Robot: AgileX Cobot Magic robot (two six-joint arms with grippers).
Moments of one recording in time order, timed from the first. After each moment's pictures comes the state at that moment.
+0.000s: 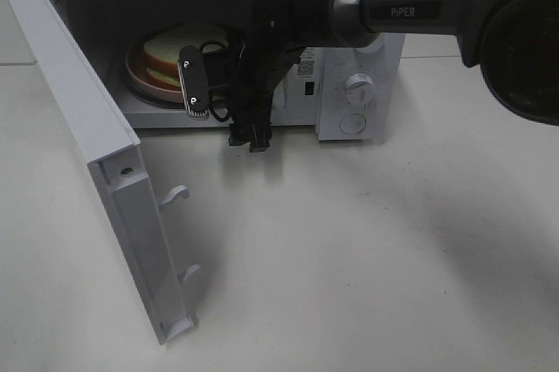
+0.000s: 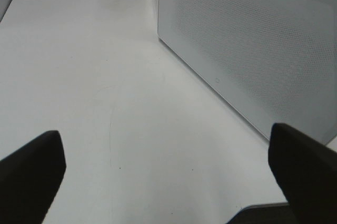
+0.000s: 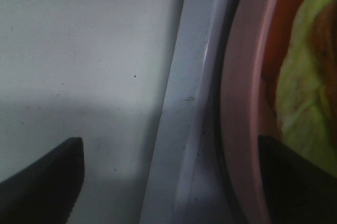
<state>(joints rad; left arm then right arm) -0.06 -0.01 -0.52 -0.06 1.09 0.01 0.59 2.40 -1.90 0.03 0.49 -1.27</state>
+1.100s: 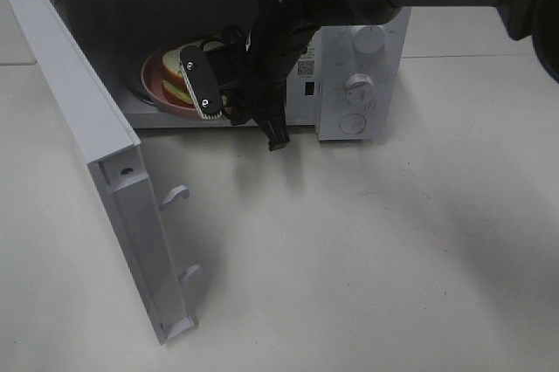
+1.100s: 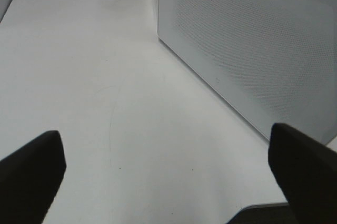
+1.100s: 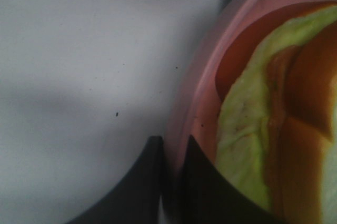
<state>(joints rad) -0.06 -0.01 -0.52 -0.06 1.09 0.01 0.59 2.29 -1.80 0.03 0.59 -1.43</state>
